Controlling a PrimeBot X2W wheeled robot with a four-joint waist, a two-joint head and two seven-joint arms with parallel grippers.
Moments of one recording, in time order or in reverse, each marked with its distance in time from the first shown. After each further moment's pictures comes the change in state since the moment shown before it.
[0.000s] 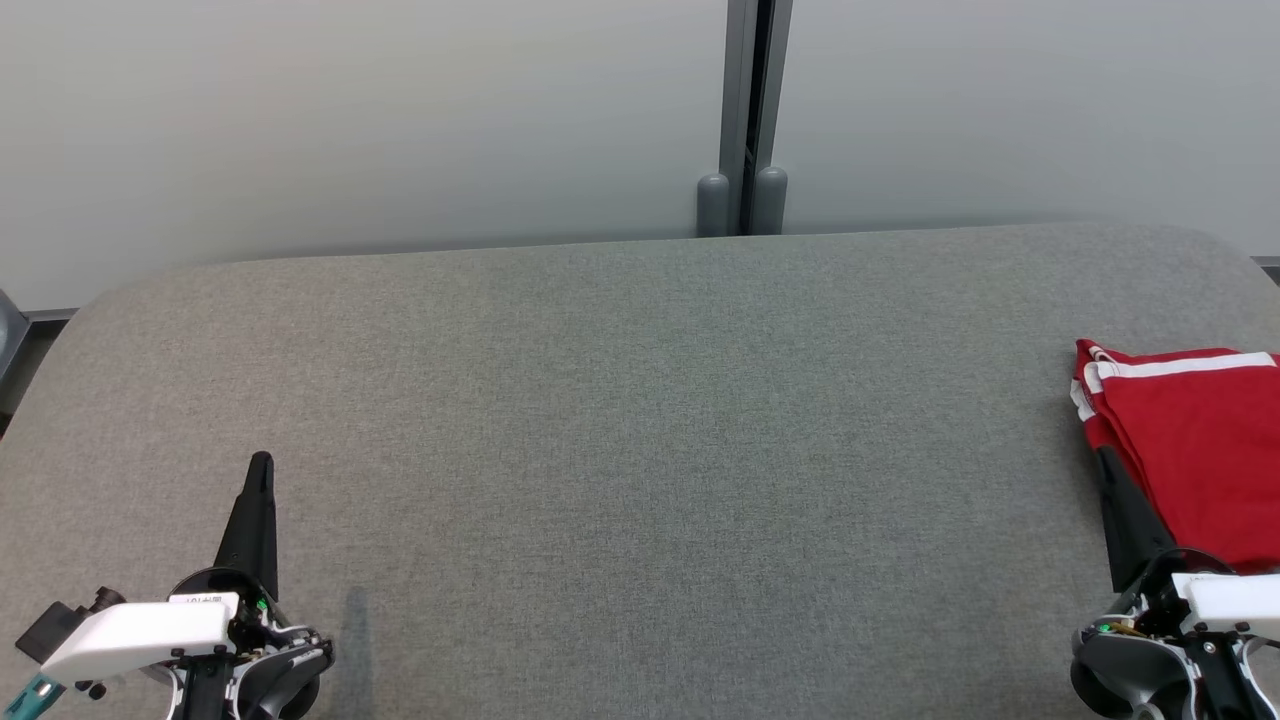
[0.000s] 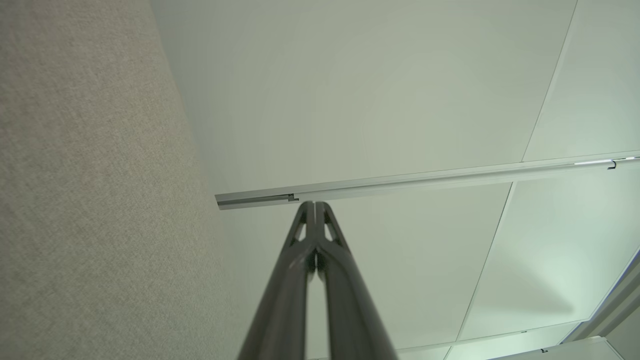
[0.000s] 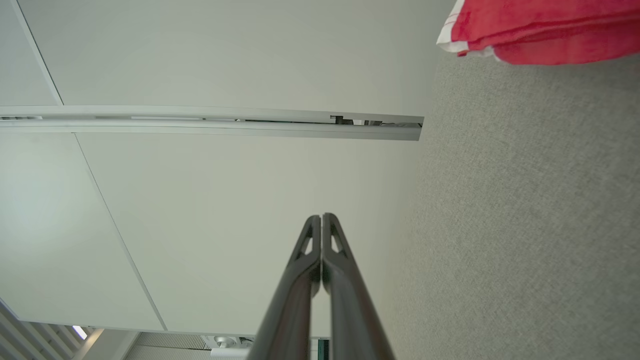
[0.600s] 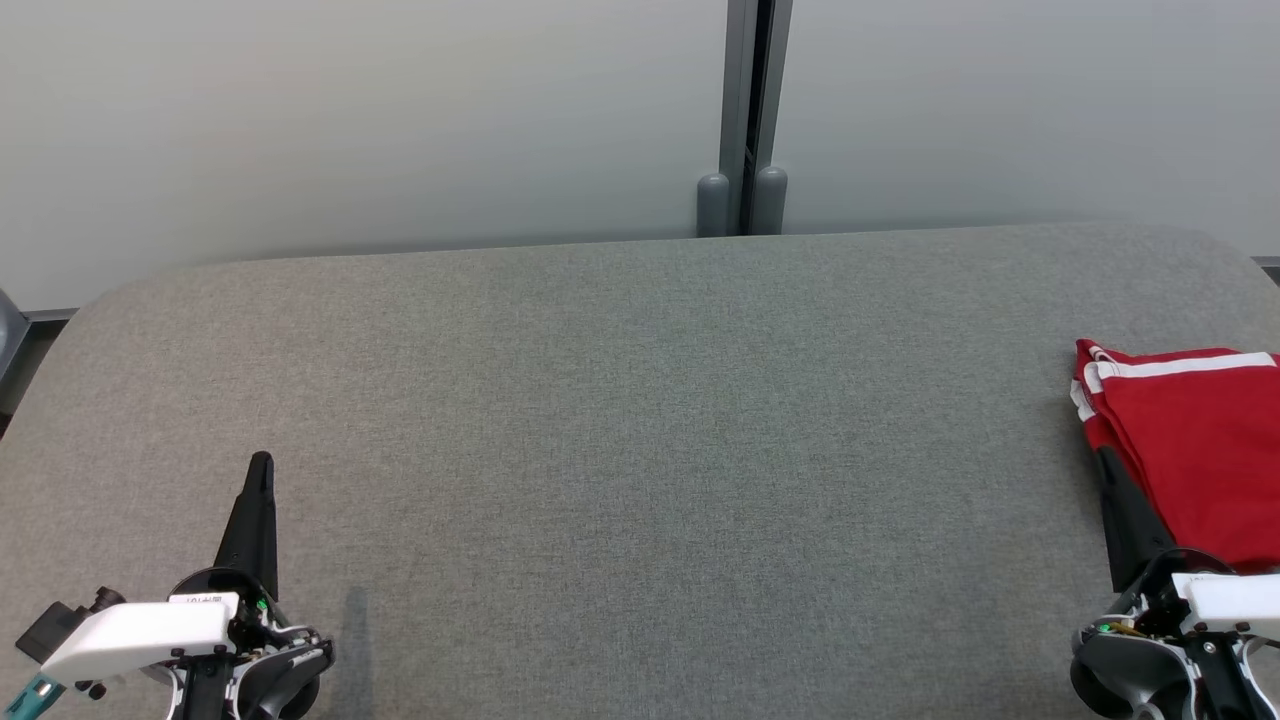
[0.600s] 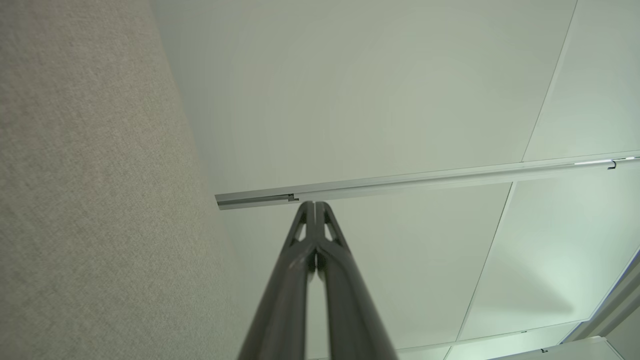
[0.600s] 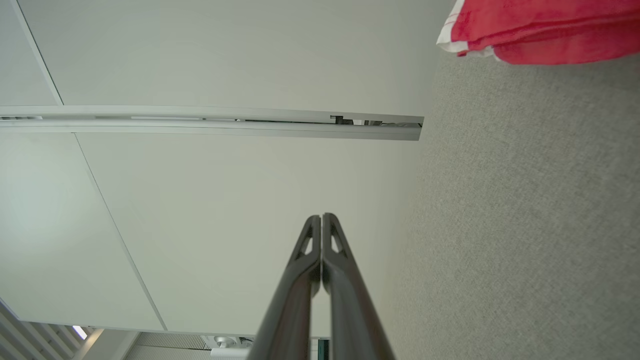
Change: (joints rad) left arm 0.000 0.000 0.000 0.000 0.000 0.000 0.000; right arm 0.000 0.000 0.000 0.000 0.000 0.000 0.000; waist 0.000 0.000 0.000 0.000
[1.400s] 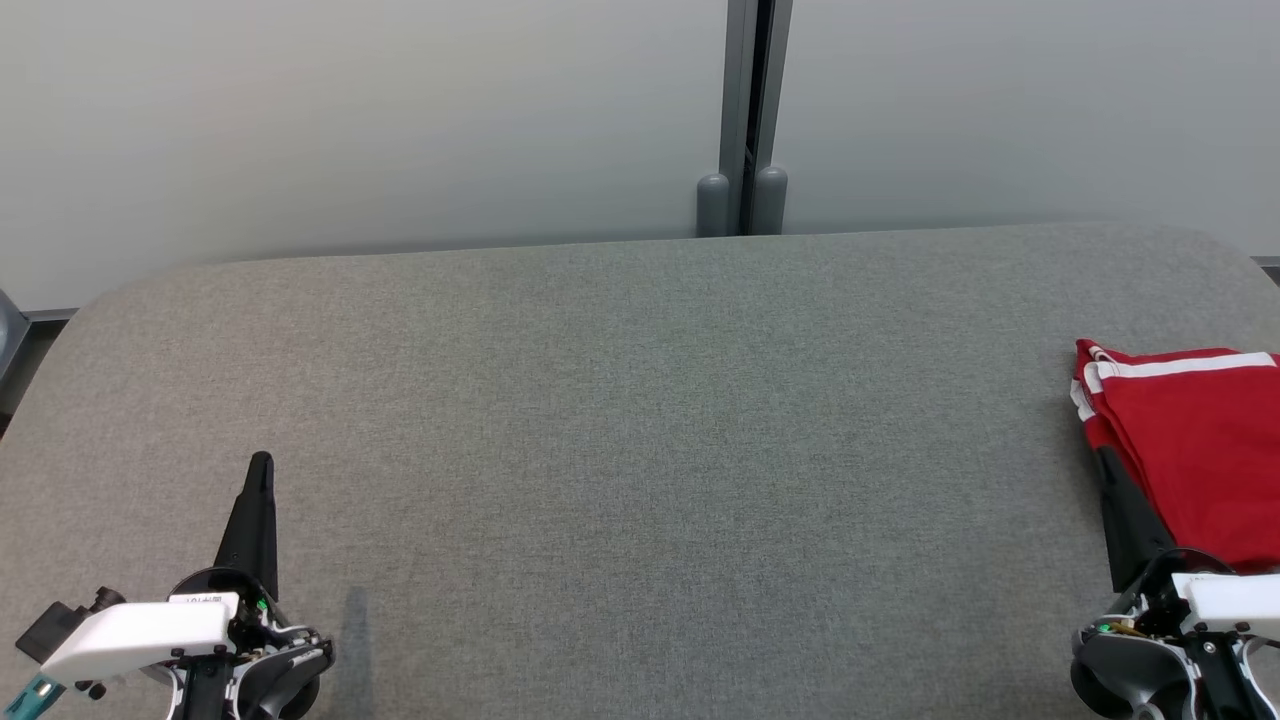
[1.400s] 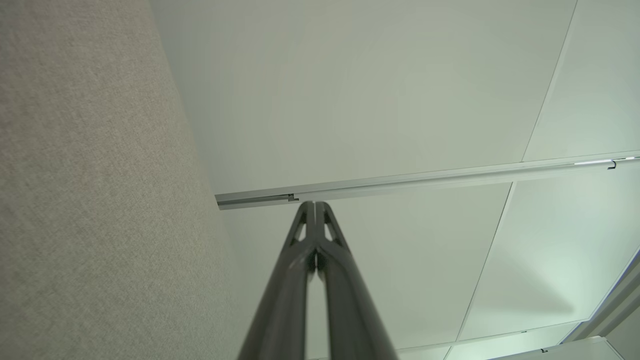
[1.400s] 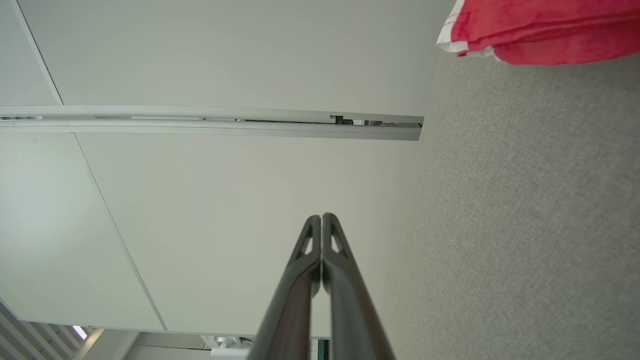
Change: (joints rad) left arm 0.000 0.000 0.000 0.000 0.000 0.000 0.000; right arm 0.000 0.000 0.000 0.000 0.000 0.000 0.000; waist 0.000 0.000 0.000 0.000
